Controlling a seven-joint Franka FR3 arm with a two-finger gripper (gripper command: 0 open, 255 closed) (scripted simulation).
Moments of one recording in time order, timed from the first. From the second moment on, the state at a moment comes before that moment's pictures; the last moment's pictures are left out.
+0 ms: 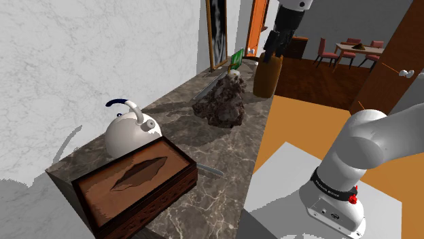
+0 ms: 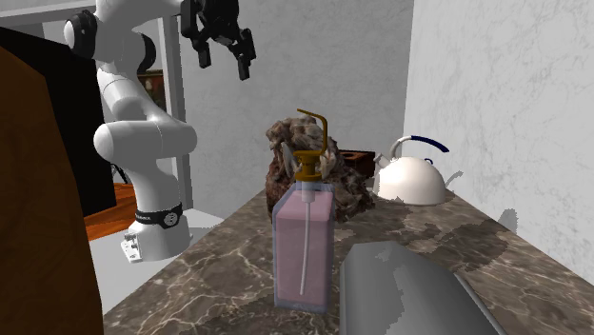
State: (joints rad) arm -0.01 -0.80 0.01 -2.31 -0.05 1.70 -0.05
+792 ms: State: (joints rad) arm 0.09 -0.72 0.17 -2.43 0.04 1.87 0.06
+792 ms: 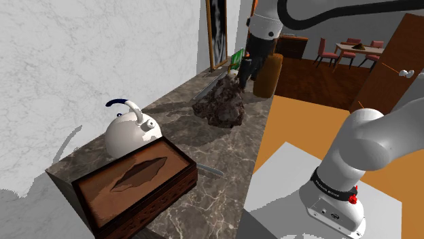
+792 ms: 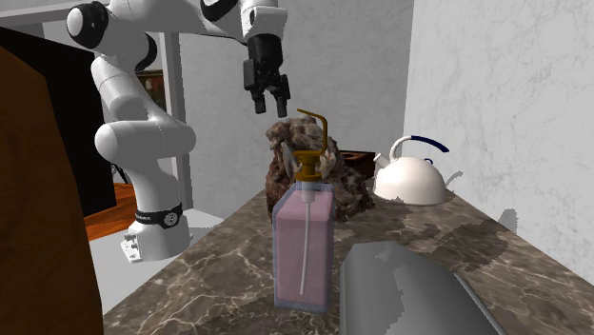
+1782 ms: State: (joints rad) arm 0.20 -0.43 0.43 -2.46 0.11 2.16 0.24
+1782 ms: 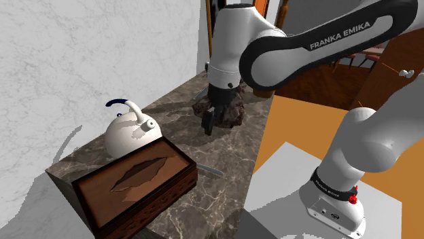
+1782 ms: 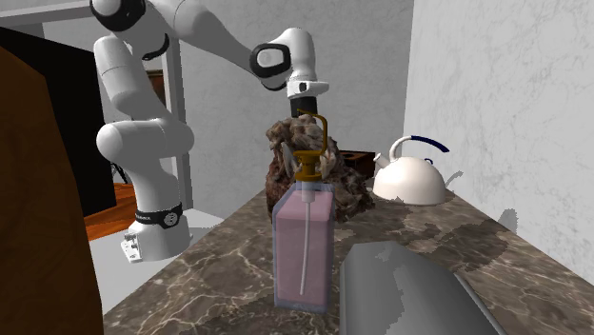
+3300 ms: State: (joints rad) arm 0.18 -0.19 0.61 -2.42 -0.01 2.41 0.41
